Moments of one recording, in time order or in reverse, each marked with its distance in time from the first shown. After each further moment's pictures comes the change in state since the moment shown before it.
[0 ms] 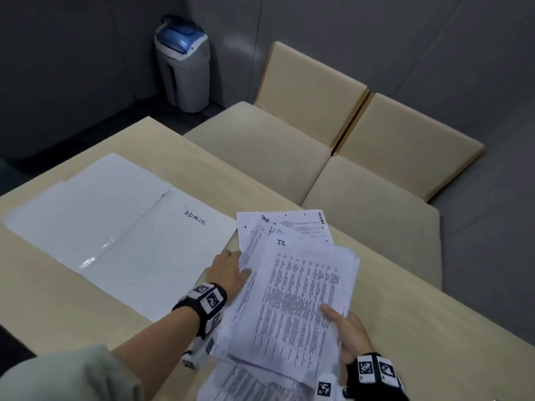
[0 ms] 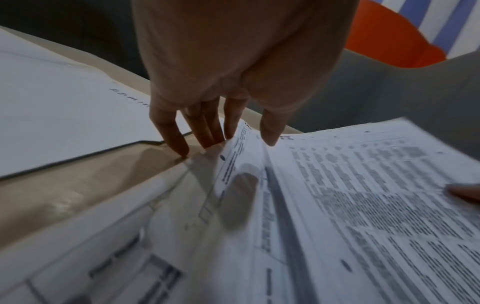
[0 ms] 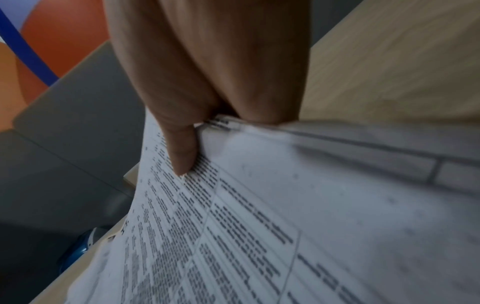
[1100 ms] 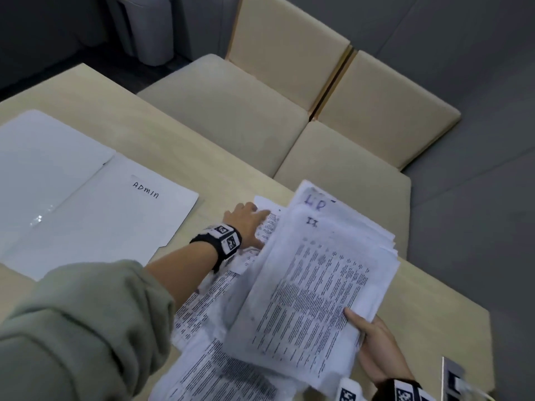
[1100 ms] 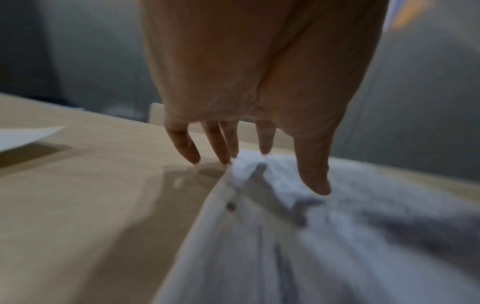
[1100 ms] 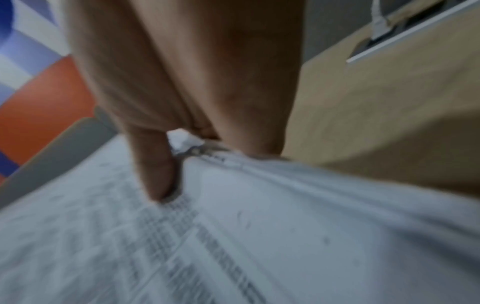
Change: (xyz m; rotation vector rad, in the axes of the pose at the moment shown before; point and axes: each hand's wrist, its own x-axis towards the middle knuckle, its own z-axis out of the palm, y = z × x) left_hand 0.084 0.097 0.033 0.391 -0.189 0.338; right_hand -0.032 -0.020 -0.102 0.263 -0.031 -0.009
